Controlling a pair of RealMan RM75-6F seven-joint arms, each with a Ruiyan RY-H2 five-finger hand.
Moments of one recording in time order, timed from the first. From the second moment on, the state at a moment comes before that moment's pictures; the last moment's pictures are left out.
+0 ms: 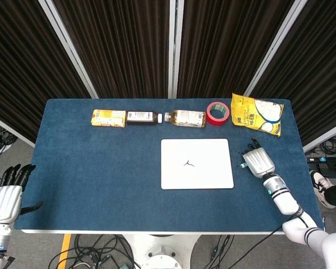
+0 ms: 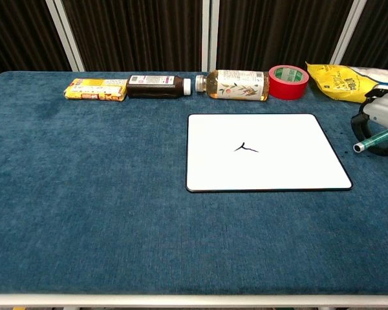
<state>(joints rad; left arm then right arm) -0.07 -1.22 -0.03 -1.53 1.47 1.47 0.03 0.59 -1.64 -0.01 -0.73 -1.50 0.94 -0.05</state>
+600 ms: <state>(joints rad) -0.08 -1.24 -0.03 -1.50 1.50 1.48 0.02 0.40 -1.38 0.04 -1.18 -1.44 1.25 0.00</state>
